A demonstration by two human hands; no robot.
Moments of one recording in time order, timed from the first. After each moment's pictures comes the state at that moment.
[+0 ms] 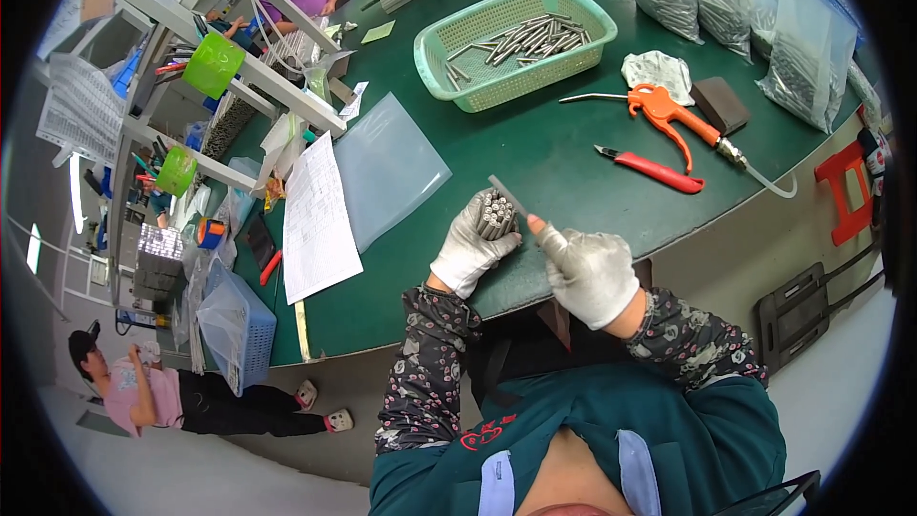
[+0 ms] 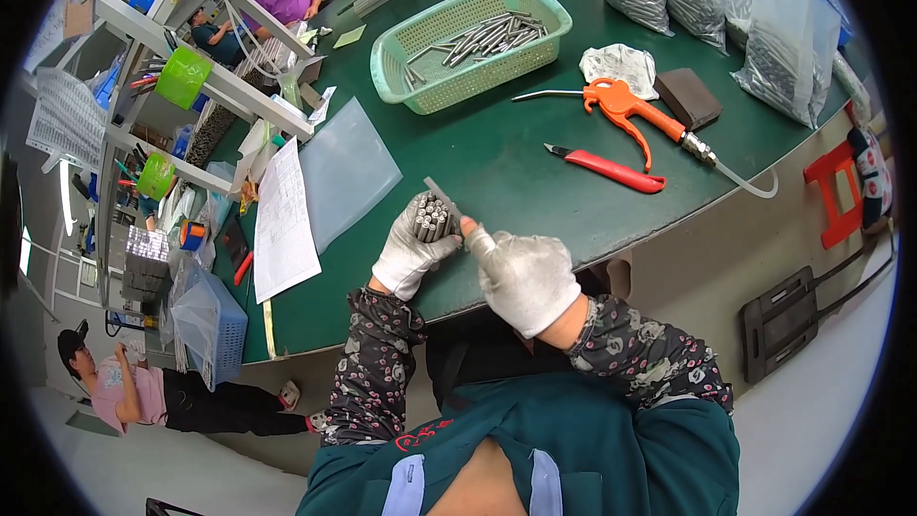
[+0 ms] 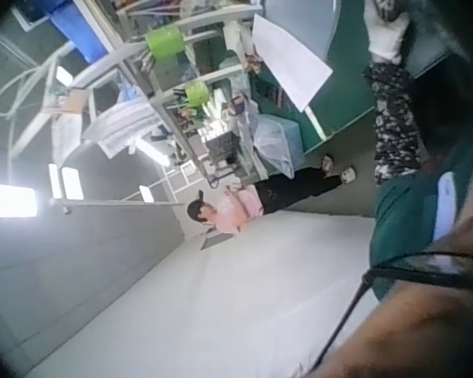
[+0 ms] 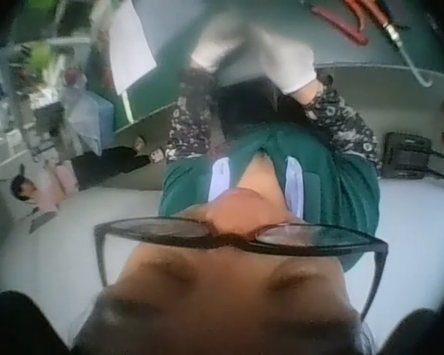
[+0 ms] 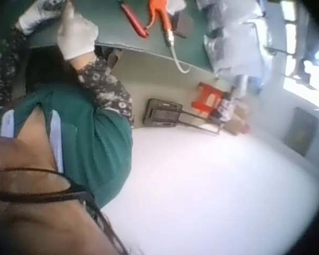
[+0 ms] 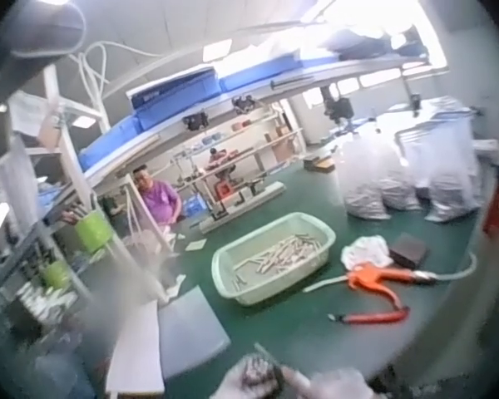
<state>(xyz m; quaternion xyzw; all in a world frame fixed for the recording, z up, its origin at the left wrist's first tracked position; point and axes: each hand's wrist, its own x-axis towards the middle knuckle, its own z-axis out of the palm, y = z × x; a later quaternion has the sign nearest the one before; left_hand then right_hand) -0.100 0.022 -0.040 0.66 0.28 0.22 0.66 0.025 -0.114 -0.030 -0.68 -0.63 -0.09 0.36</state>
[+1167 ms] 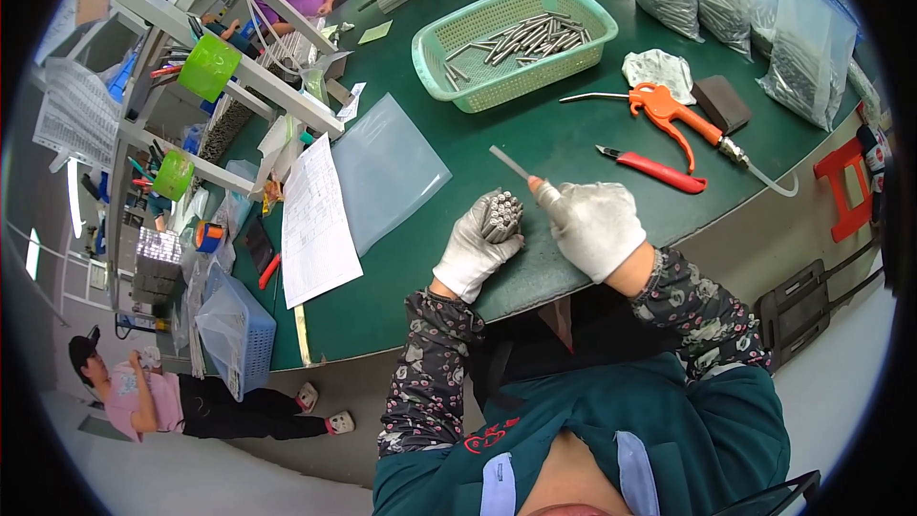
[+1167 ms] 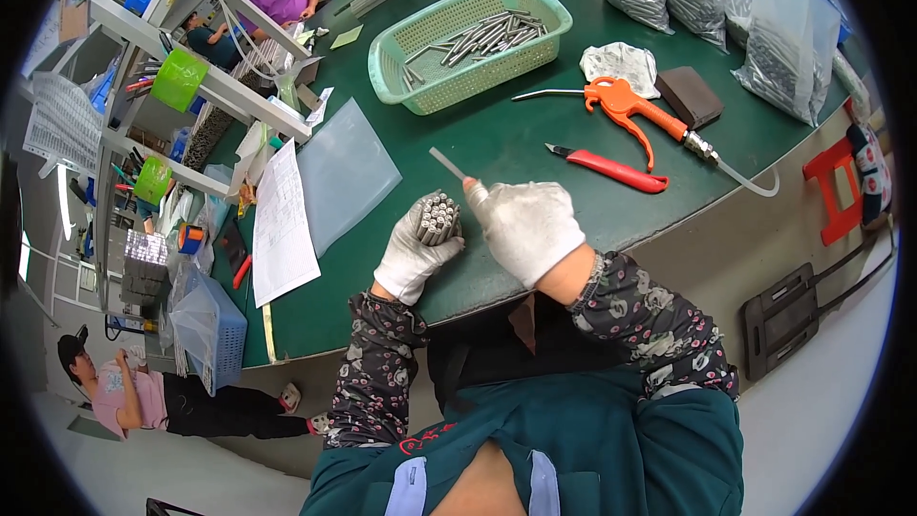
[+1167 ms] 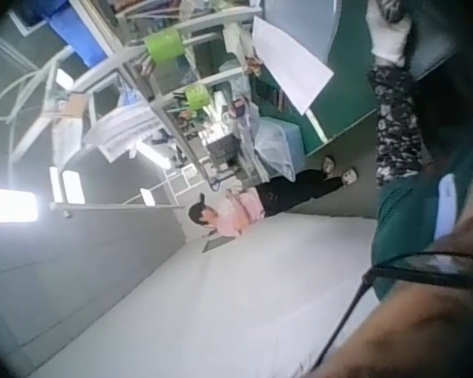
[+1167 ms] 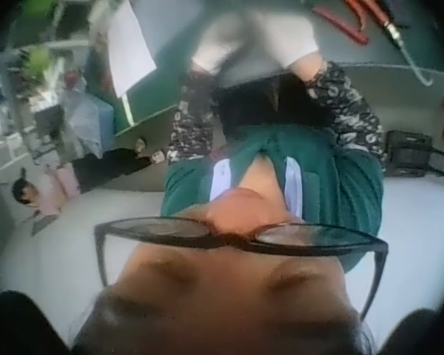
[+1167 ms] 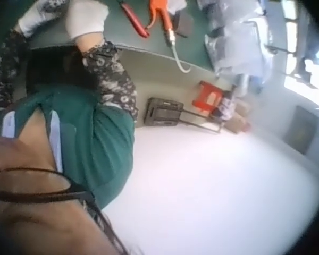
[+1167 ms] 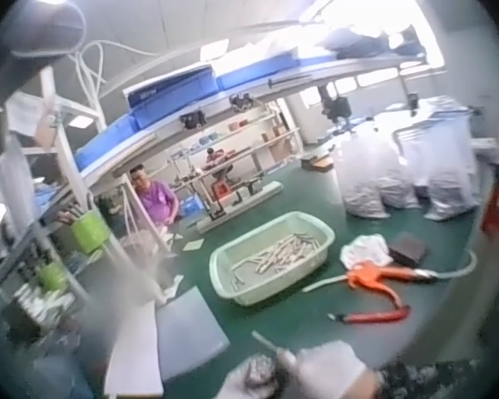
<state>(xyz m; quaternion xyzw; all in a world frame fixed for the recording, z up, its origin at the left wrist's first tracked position) -0.099 0.023 -0.048 0.68 0.30 0.22 0.63 0.054 -0.083 -0.020 -0.70 -0.65 -0.14 0.24</state>
